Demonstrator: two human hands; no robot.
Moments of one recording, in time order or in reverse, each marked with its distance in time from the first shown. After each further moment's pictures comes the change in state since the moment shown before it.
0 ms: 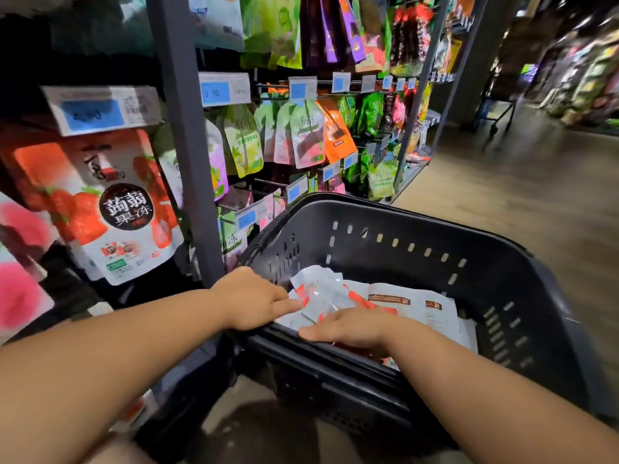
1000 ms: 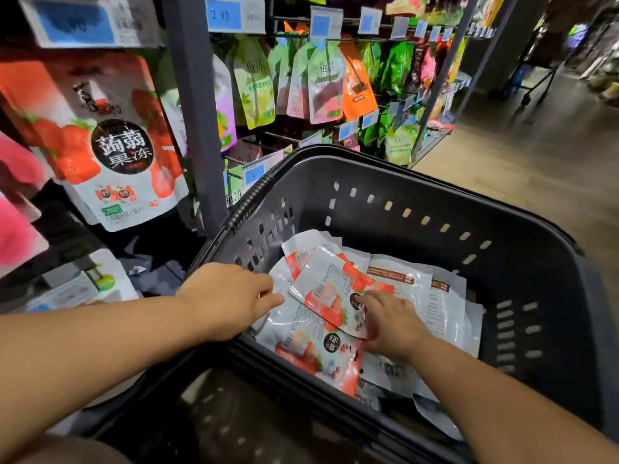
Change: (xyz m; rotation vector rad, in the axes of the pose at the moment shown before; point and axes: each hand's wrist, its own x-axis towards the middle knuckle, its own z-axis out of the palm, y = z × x) left_hand -0.045 0.011 0.048 -0.109 0.096 -0.179; right_hand 0.042 0.129 -0.003 -0.872 0.465 -0.075
